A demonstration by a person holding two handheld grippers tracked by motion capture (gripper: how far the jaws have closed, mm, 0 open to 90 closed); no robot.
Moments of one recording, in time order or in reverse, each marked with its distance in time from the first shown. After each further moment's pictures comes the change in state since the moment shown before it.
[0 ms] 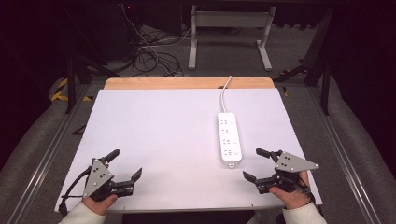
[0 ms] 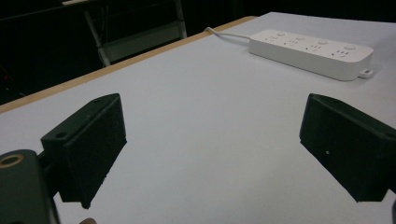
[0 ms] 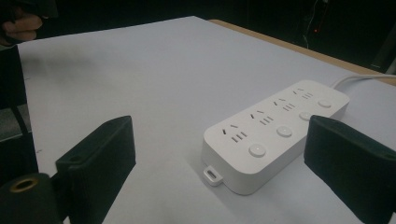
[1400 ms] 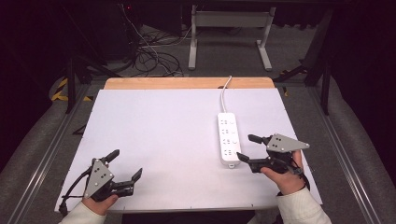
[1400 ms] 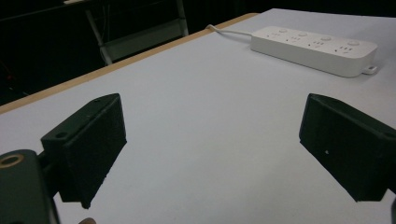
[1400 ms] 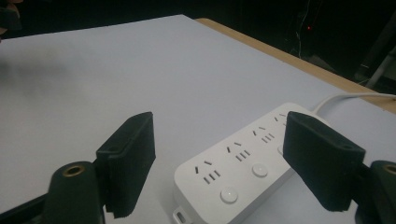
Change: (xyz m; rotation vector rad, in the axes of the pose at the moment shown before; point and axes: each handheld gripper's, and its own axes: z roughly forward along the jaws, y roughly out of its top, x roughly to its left) left arm 0.000 0.000 0.000 0.006 0.012 0.011; right arm -0.018 0.040 0.025 0.051 -0.031 -0.033
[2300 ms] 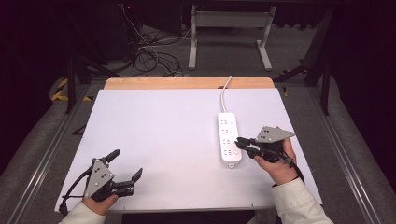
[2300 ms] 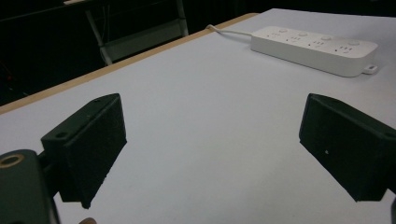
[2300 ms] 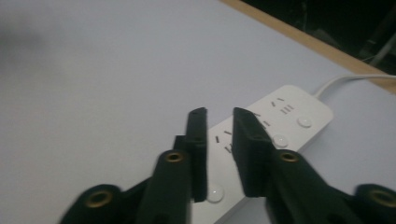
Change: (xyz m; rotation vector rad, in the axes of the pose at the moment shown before) left arm 0.000 0.000 0.000 0.002 -0.001 0.003; right arm -0.013 0.008 0.026 0.138 0.014 -0.033
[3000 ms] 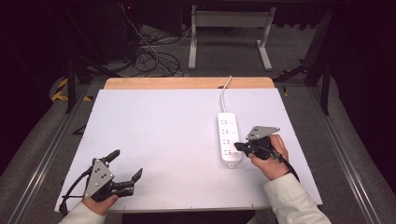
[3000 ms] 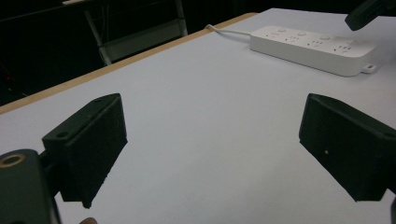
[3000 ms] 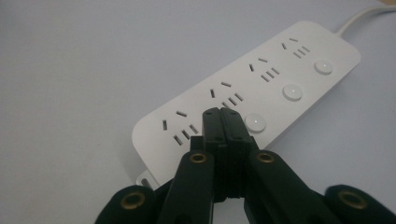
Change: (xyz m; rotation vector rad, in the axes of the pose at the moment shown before) left arm 0.000 0.000 0.000 0.000 -0.005 -0.003; right arm -0.007 -0.009 0.028 0.208 -0.013 0.054
